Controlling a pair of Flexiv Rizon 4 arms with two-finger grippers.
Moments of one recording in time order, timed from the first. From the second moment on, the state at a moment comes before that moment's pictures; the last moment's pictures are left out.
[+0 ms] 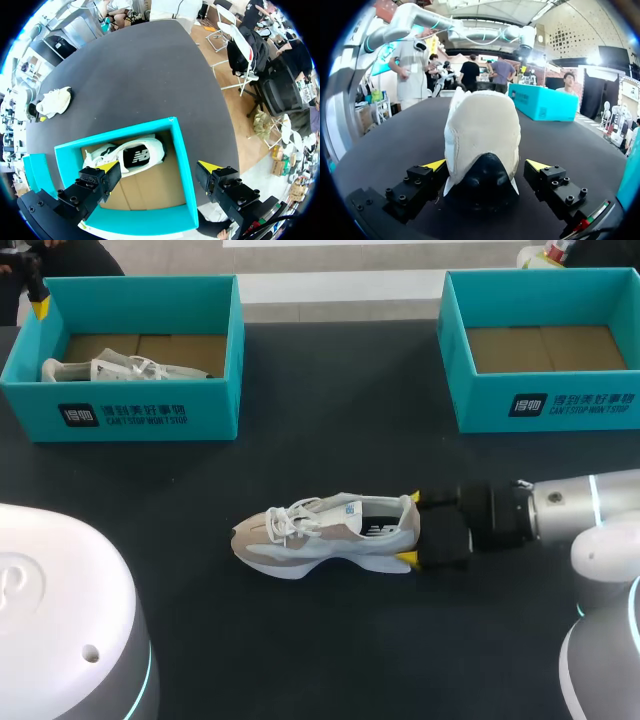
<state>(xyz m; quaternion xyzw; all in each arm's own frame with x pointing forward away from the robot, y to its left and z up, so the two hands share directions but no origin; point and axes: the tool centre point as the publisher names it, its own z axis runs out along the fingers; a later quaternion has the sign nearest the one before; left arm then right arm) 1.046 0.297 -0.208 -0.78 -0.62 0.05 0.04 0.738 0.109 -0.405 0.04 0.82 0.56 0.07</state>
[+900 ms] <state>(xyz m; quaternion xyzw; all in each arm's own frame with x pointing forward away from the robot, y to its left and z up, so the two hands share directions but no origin) 1.046 0.297 -0.208 -0.78 -0.62 0.05 0.04 0.737 0.139 -0.419 0.05 0.81 0.59 0.06</state>
